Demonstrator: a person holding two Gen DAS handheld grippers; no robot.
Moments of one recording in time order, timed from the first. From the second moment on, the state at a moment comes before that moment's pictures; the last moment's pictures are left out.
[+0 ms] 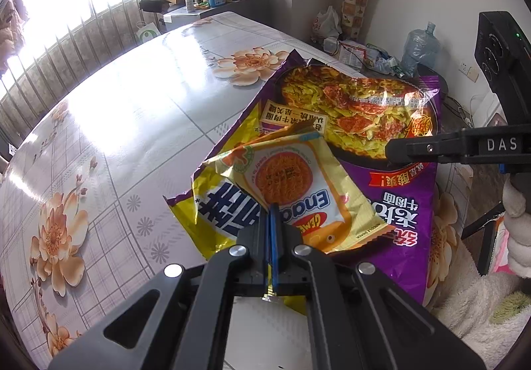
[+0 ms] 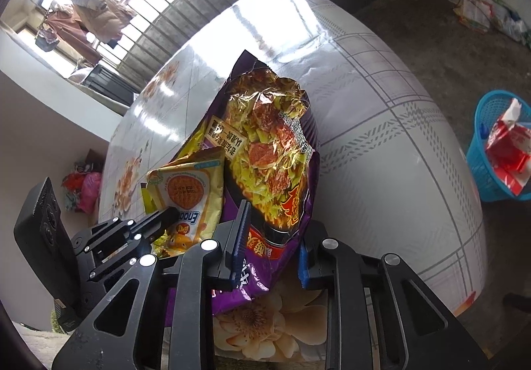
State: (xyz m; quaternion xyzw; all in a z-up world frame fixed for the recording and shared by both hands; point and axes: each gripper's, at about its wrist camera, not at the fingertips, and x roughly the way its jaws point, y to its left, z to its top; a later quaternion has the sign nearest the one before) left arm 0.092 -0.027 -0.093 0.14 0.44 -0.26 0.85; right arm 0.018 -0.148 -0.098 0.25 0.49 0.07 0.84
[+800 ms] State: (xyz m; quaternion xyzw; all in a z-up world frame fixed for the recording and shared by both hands) left arm 0.132 -0.148 -0.025 0.12 0.40 -0.42 0.80; right arm -0.058 -0.291 -0.076 0.32 0.34 -0.09 0.88
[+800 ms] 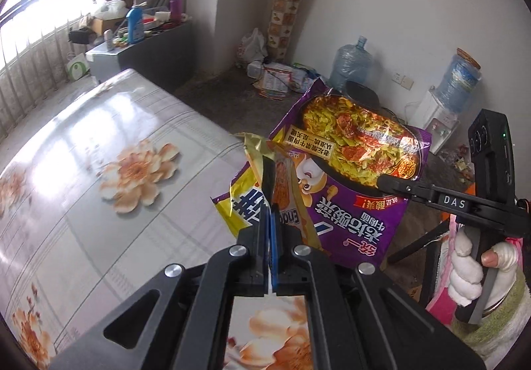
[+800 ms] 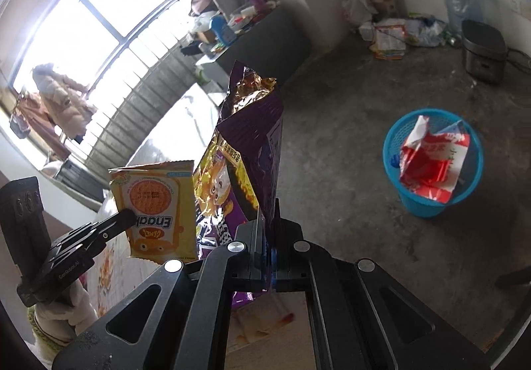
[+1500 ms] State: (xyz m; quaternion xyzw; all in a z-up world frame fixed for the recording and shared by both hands) left arm 0.139 -0.547 -0.206 0.32 0.47 -0.51 0.64; right arm -0.076 -0.539 -0.261 0.49 0.31 -0.27 0.77
